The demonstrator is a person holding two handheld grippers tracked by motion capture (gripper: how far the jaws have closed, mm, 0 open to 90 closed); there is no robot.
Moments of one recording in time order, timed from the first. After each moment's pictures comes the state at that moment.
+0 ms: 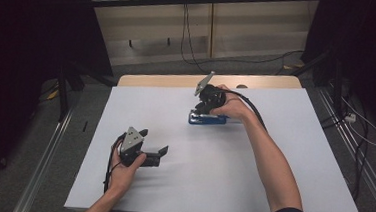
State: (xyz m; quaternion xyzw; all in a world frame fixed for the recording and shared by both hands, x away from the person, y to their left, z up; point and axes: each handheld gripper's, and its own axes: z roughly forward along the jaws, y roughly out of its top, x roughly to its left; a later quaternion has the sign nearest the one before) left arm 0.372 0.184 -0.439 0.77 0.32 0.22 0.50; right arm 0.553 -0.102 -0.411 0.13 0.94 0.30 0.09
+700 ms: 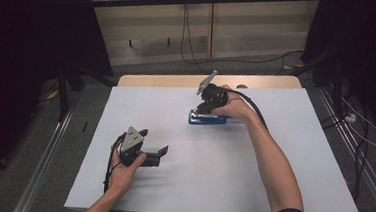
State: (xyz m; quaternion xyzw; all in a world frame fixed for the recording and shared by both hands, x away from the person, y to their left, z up) left arm 0.372 0.184 -0.439 0.77 0.32 0.22 0.50; right arm 0.554 -0.108 -0.411 0.15 0.94 0.30 0.08
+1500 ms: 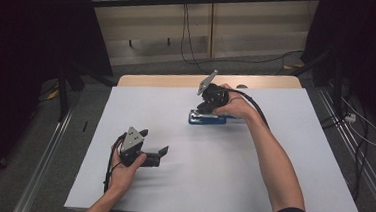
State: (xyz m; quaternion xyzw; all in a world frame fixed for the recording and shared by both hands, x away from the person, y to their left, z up) left arm 0.372 0.184 -0.439 0.77 0.32 0.22 0.50; right arm 0.553 -0.110 -0.407 0.12 0.94 0.31 0.08
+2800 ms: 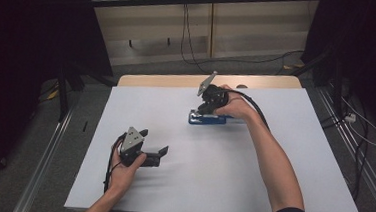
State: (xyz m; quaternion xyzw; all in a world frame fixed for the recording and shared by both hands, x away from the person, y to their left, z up) left arm 0.372 0.184 -0.439 0.78 0.32 0.22 0.50; right arm 0.554 -0.110 -0.412 0.12 0.94 0.30 0.08
